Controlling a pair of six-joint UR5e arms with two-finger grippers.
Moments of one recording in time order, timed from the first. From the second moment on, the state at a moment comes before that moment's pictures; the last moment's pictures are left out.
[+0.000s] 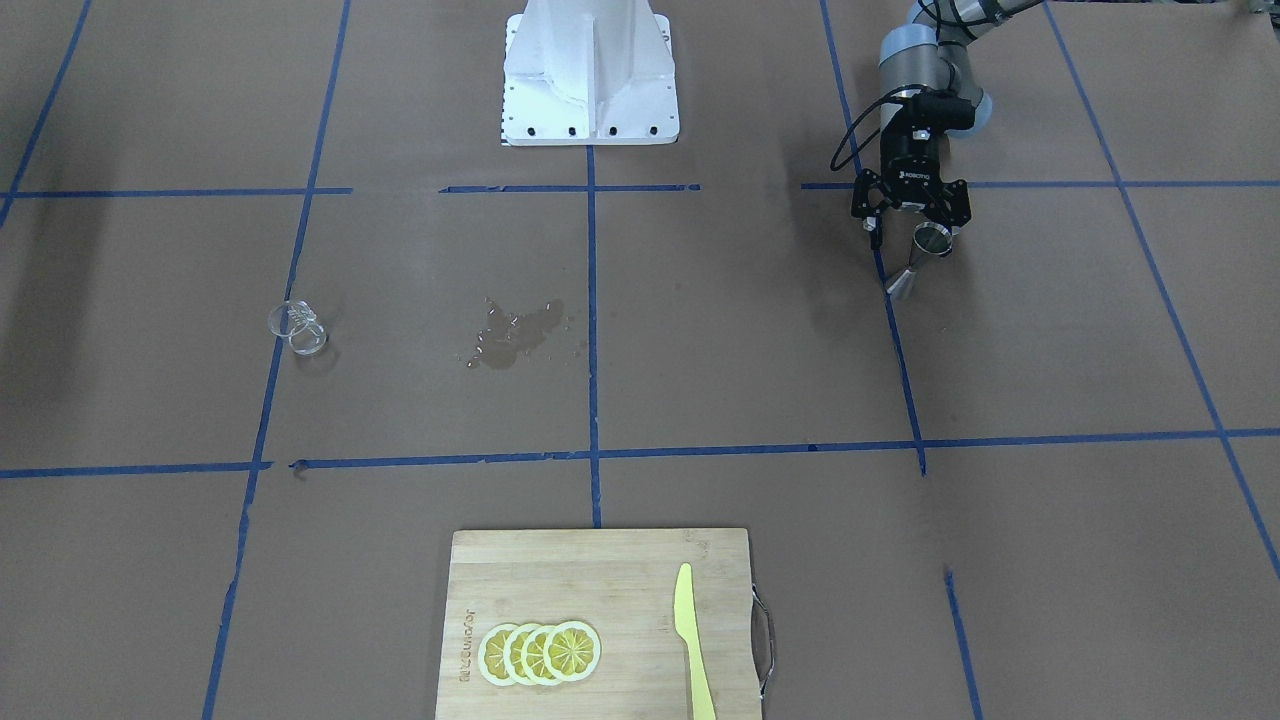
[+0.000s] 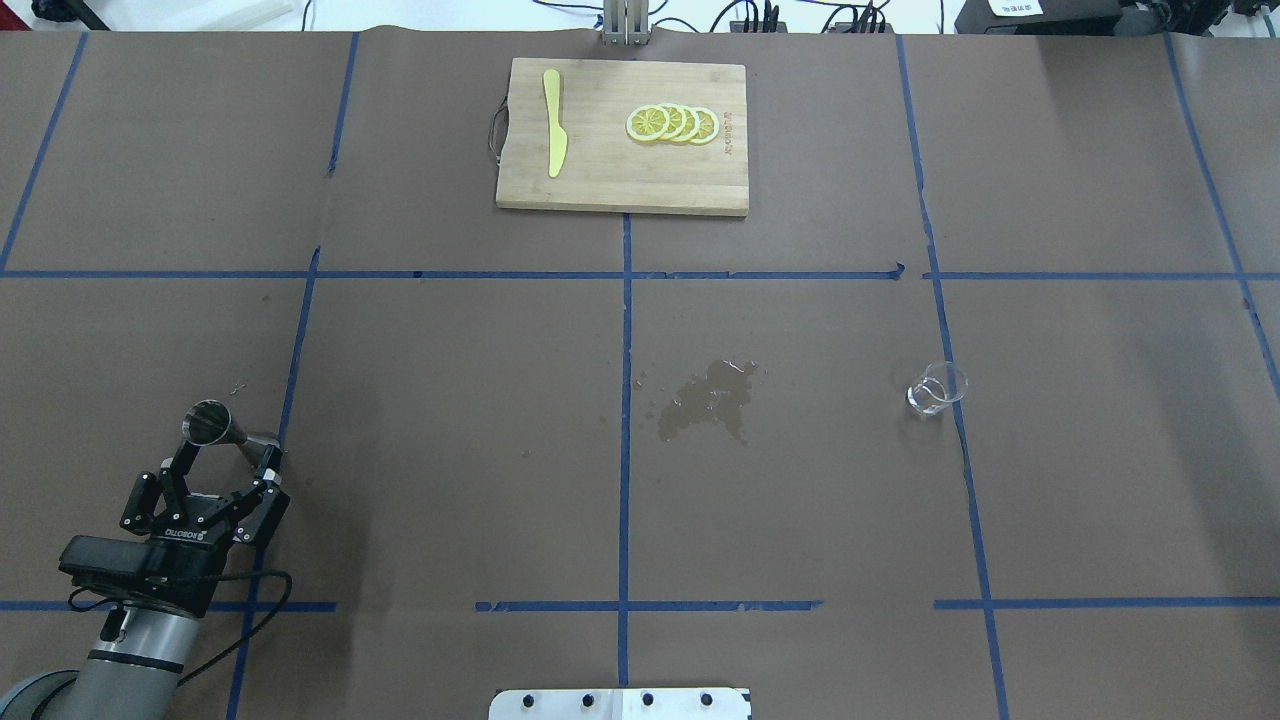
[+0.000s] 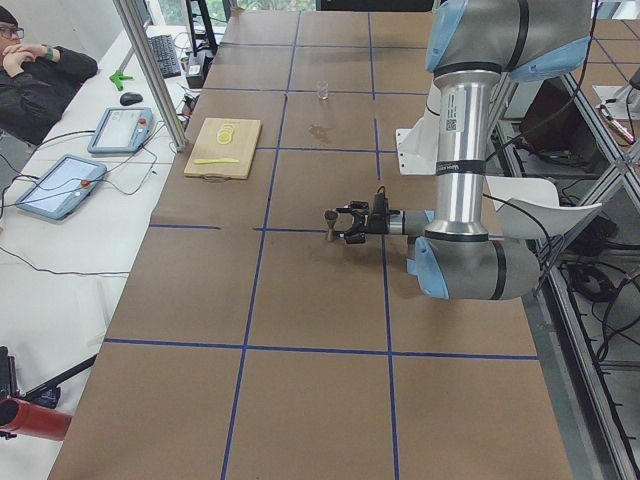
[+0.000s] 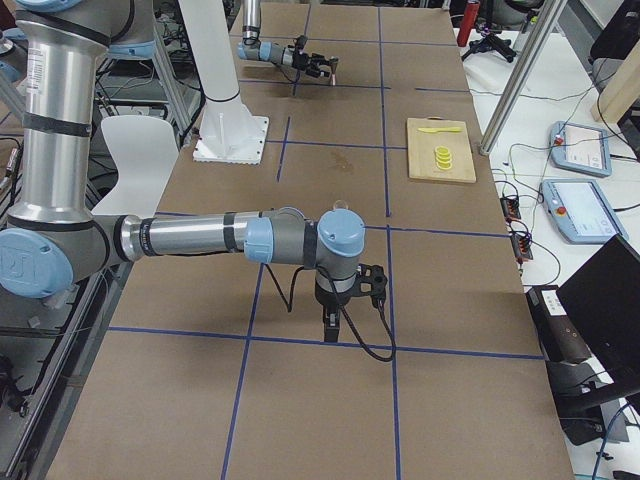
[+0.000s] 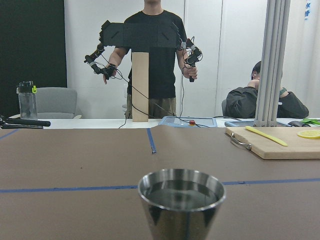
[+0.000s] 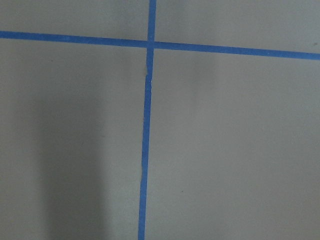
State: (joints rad) left arm 0.05 -1.55 -1.46 -3.10 -0.15 -1.00; right arm 1.55 -1.73 1.84 -1.70 2.24 -0.04
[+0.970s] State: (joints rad) left arm 0.09 -1.55 -1.57 -3.48 -0.03 -0.60; right arm 1.55 -1.74 1.84 -1.70 2.25 -0.03
